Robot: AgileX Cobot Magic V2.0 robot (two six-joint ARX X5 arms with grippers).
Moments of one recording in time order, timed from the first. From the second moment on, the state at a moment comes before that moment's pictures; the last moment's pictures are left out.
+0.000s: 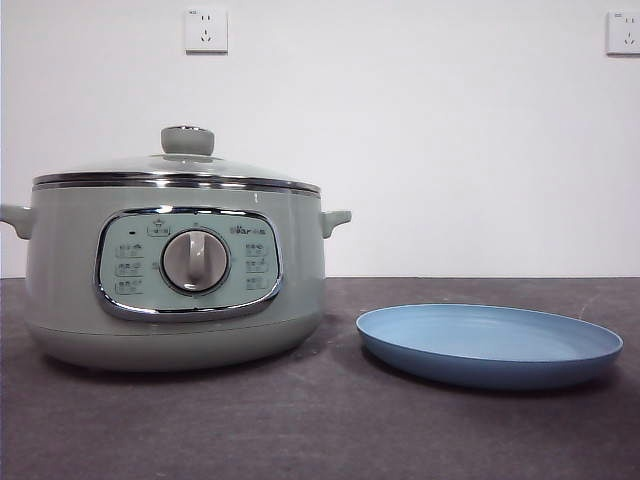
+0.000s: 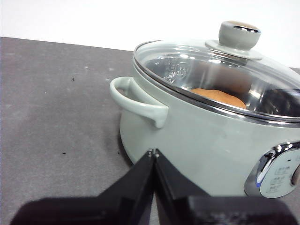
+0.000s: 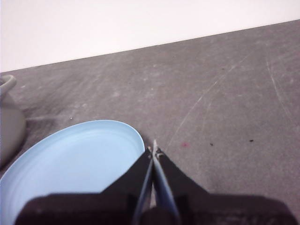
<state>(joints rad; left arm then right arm) -0.02 0.00 0.02 -0.16 0.22 -0.16 -0.01 0.02 0.02 -0.15 -0.15 0.14</state>
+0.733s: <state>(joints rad) -0.02 0.22 0.52 -0.04 0.19 -0.32 -0.01 0.26 0.58 0.09 -0.16 0.42</state>
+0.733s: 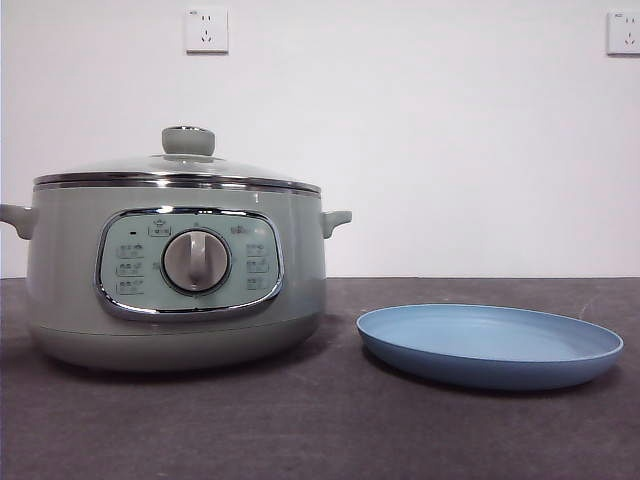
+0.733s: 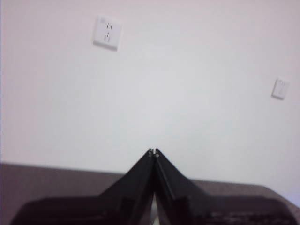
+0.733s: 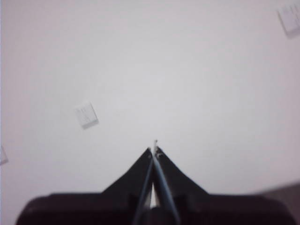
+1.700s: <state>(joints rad) -0.04 1.07 1.41 -0.65 0.67 -0.11 0.16 1.23 1.60 -0.85 -0.59 -0.21</state>
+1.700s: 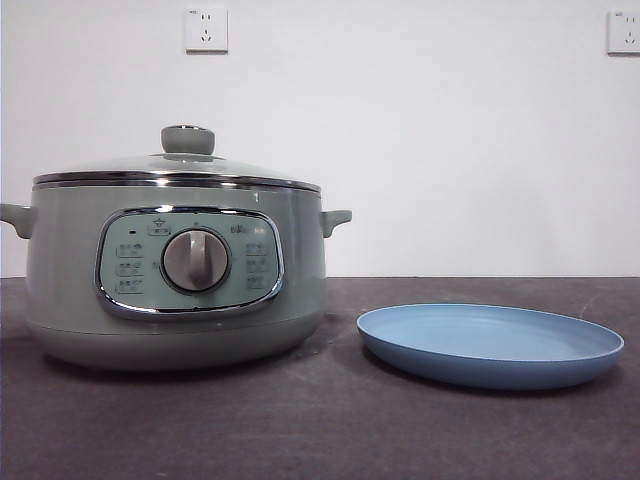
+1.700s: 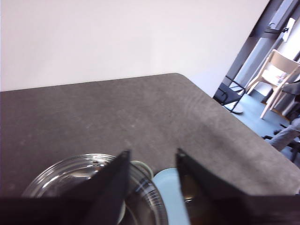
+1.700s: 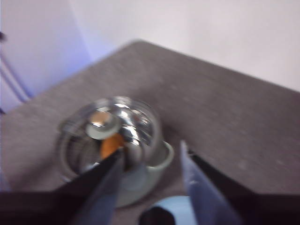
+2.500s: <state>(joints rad) -0.32 1.43 1.41 -0.70 0.22 -0.01 0.24 1.23 1.61 -0.85 -0.54 -0.22</state>
